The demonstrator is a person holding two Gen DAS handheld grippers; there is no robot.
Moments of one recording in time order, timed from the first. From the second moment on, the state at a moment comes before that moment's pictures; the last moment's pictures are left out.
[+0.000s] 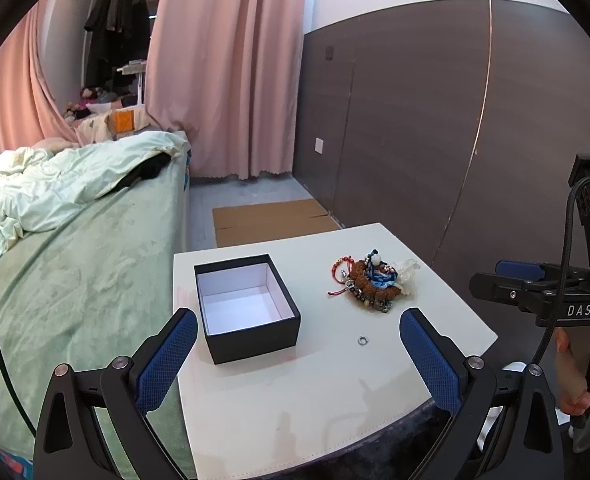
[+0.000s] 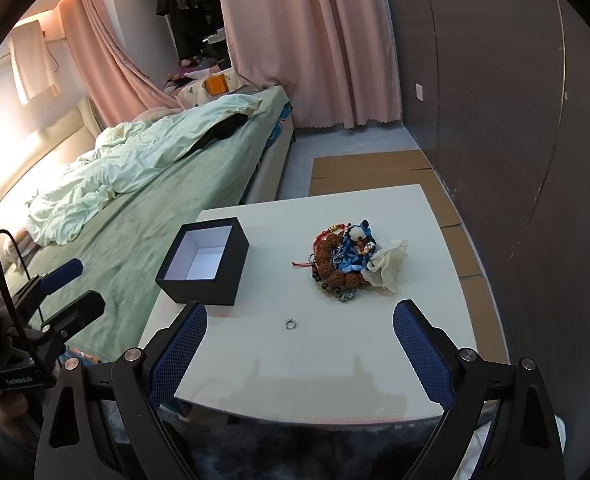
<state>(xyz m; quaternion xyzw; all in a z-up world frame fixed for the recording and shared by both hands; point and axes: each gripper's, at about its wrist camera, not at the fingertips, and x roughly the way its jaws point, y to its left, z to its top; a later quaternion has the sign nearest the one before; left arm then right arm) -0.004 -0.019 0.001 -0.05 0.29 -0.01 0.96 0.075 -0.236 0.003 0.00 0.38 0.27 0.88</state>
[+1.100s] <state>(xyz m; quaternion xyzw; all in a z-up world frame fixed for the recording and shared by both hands) -0.004 -0.018 0.000 -0.05 0.29 -0.01 0.96 0.066 -0.230 0.004 -0.01 0.38 0.27 0.88</state>
